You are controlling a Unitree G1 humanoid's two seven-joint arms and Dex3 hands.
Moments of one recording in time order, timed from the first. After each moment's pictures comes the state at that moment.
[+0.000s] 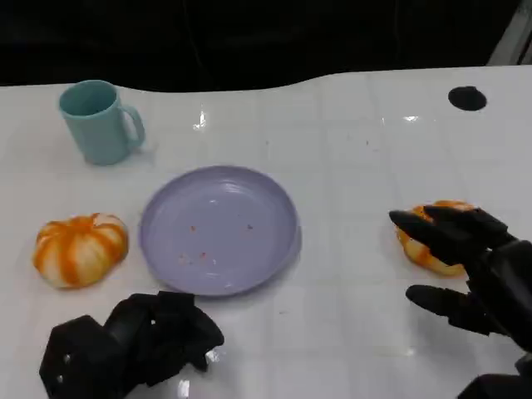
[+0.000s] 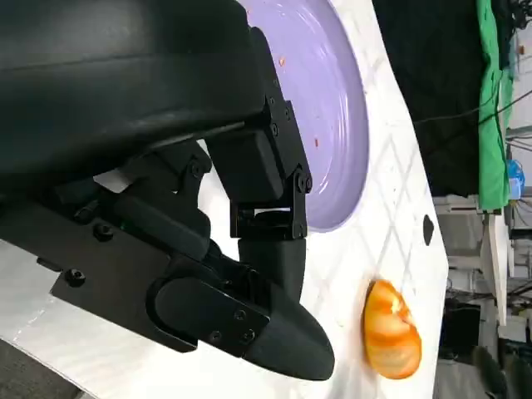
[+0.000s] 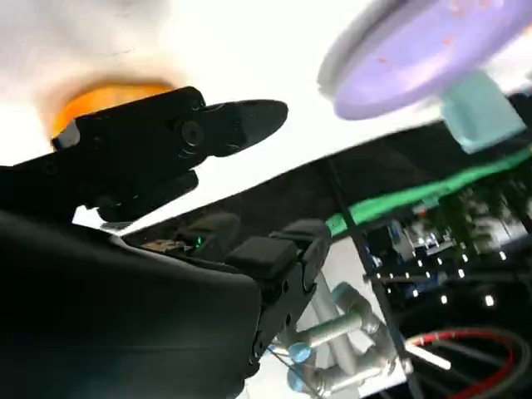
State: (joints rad) left arm -0.05 0.04 0.00 0.54 -0.10 -0.40 -0.34; right arm -0.11 -0.40 0.19 0.30 -0.73 -0.59 -0.40
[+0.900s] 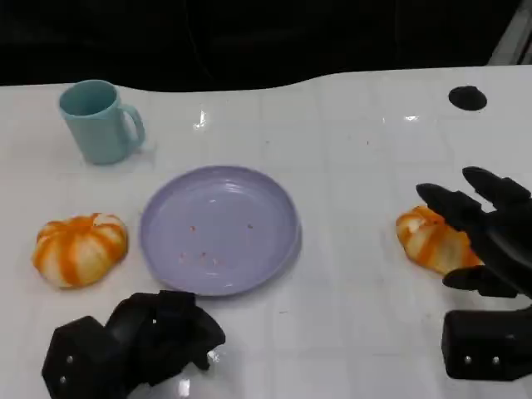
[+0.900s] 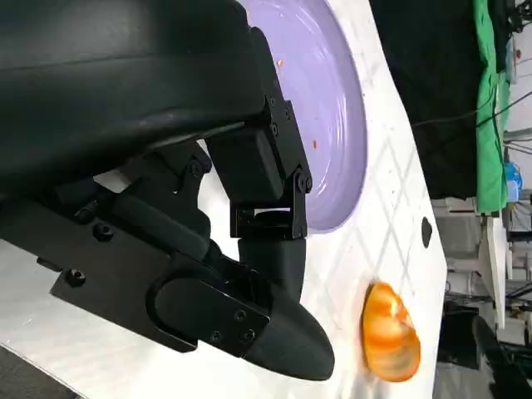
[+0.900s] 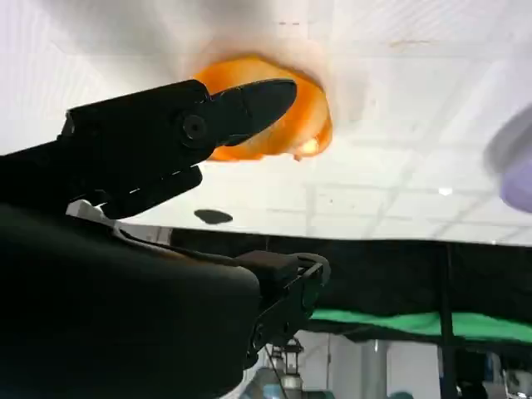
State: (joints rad) left arm -0.05 0.04 0.00 0.55 -0.09 -0.41 -0.34; right arm -0.25 -0.49 0.27 0.25 -0.85 -0.18 -0.08
